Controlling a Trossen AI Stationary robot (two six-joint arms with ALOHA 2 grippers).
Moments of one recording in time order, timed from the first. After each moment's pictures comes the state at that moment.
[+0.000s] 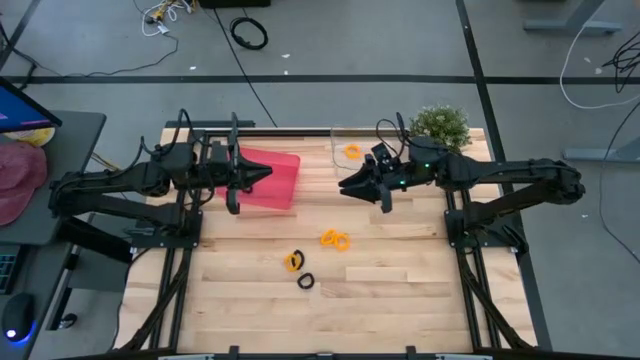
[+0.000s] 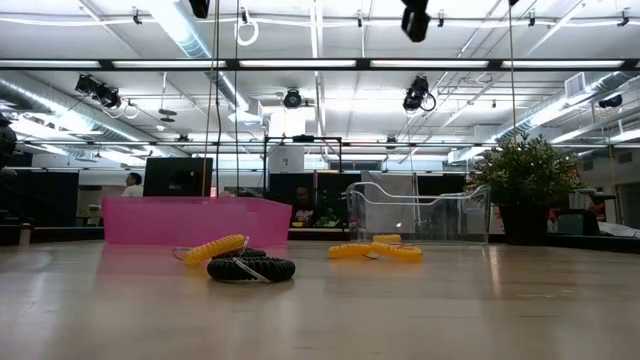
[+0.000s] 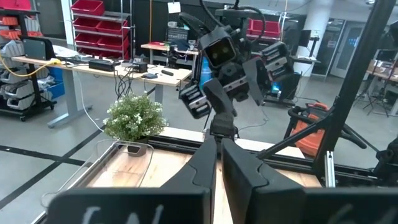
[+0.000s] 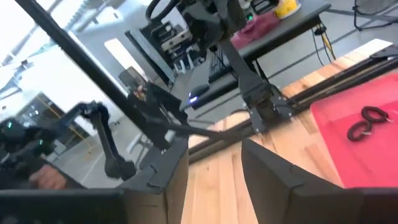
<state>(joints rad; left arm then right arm) 0.06 0.84 0.89 -0.03 -0.08 -0.12 -0.08 1.19 1.01 0.08 -0.28 0.57</state>
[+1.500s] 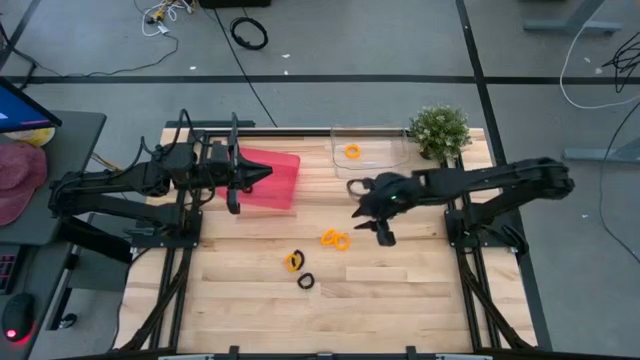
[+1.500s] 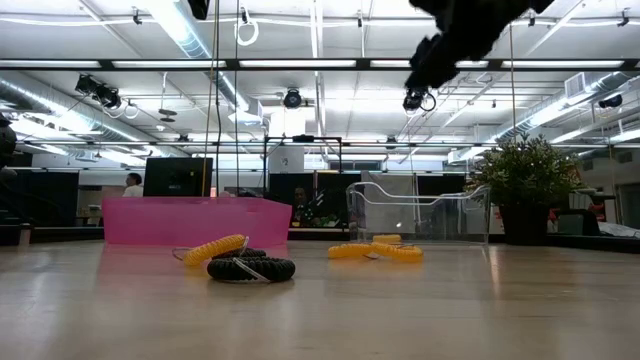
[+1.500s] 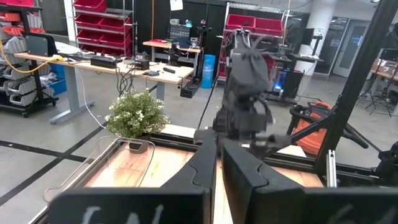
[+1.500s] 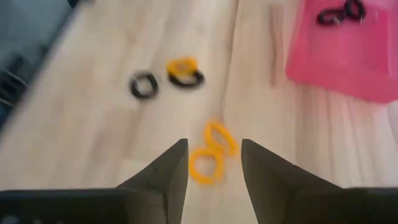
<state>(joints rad) 0.06 0.84 0.89 -0.04 -0.09 -0.13 0.04 1.31 1.01 -0.48 -0.13 -0.10</state>
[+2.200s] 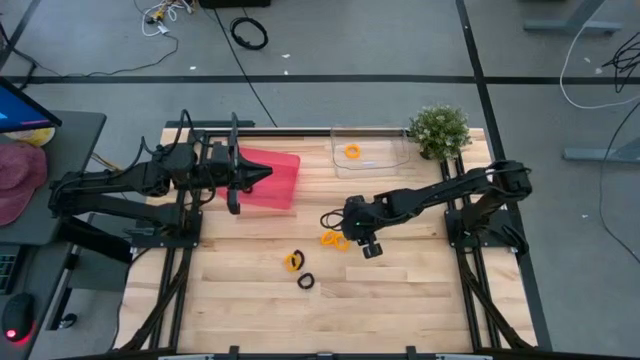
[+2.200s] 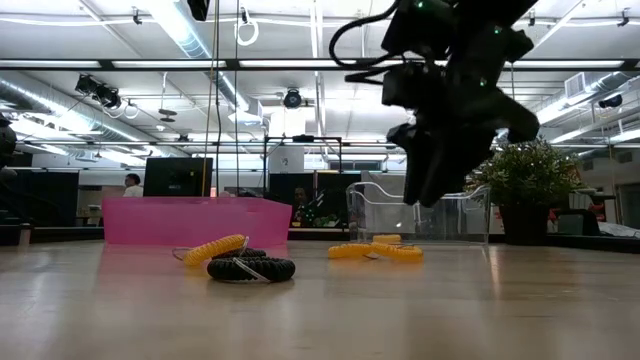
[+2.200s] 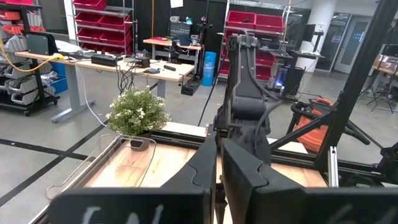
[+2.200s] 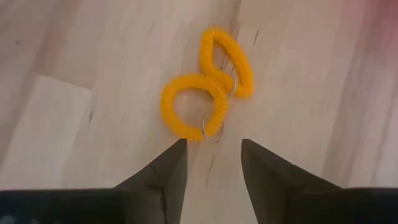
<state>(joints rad) 0.06 0.84 0.89 -0.05 -0.09 -0.12 0.09 1.66 1.01 -0.48 0.01 -0.25</state>
